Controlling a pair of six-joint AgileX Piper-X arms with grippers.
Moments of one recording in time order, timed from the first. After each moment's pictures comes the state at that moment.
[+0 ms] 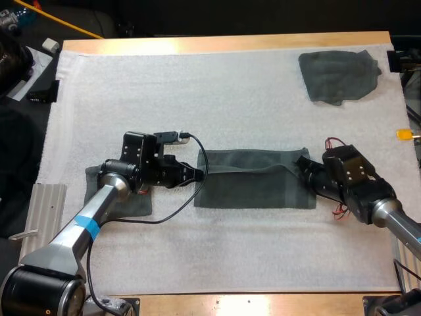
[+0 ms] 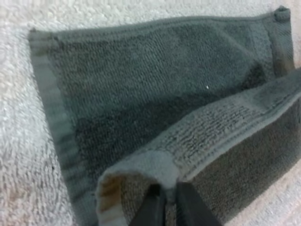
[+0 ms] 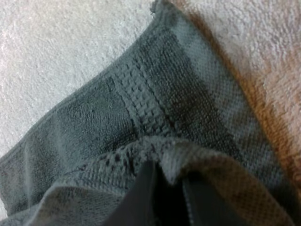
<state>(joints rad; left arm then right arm) -0.20 1.51 -0.76 0.43 0.70 -1.98 0.41 1.33 -0.62 0.33 -0.08 -0.83</state>
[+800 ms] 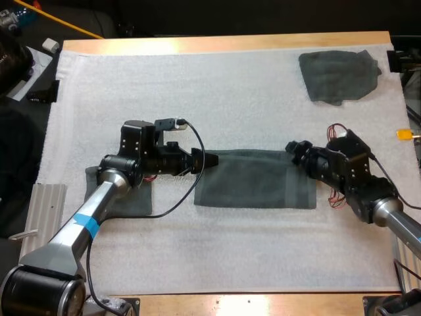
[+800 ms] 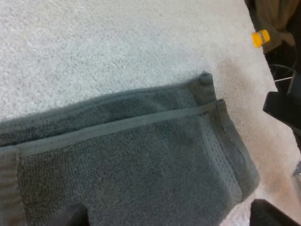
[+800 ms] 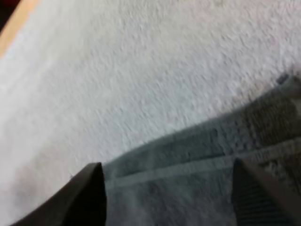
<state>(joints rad) -0.20 1.51 -0.80 0.29 0.83 -2.06 0.40 1.34 -0.62 0.07 -0.12 -0.90</state>
